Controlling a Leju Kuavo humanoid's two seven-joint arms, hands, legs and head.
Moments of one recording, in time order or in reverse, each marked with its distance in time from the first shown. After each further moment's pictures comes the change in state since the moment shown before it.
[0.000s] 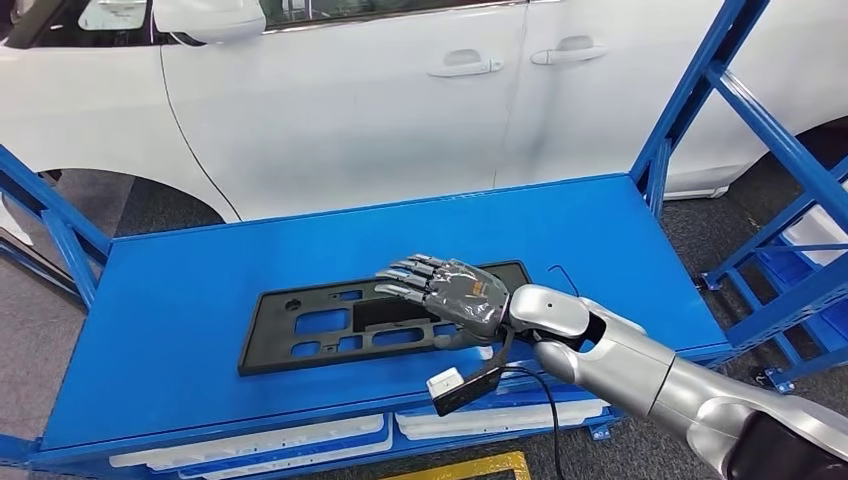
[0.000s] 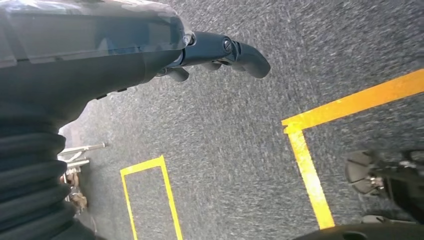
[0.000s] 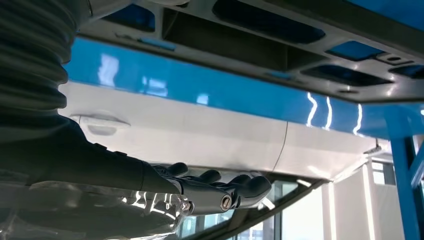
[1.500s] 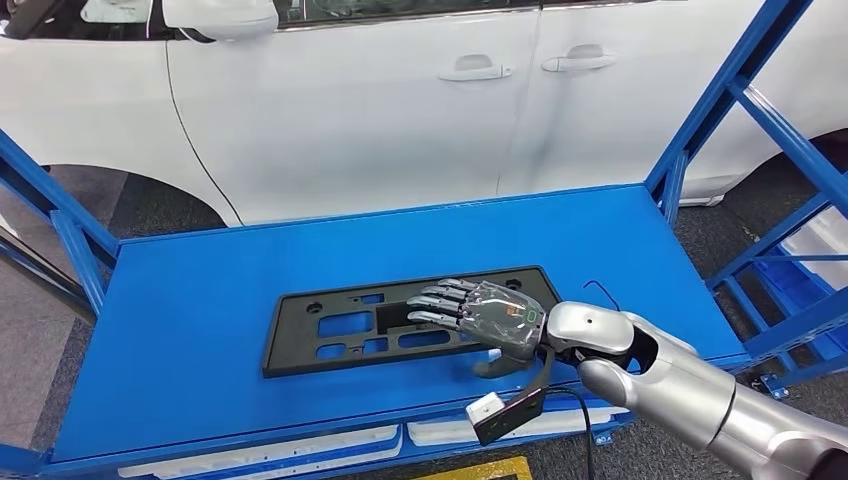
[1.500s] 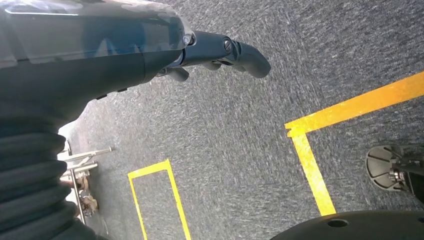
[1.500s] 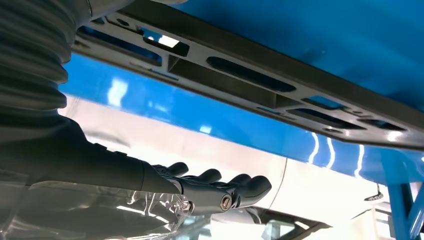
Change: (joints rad) left arm 0.006 -0.006 0.000 0.000 -0.014 0.000 0.018; right arm 0.109 -0.184 -0.112 -0.244 0.030 0.212 0.021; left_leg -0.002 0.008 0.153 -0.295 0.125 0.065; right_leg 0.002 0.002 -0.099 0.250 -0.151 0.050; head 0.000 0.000
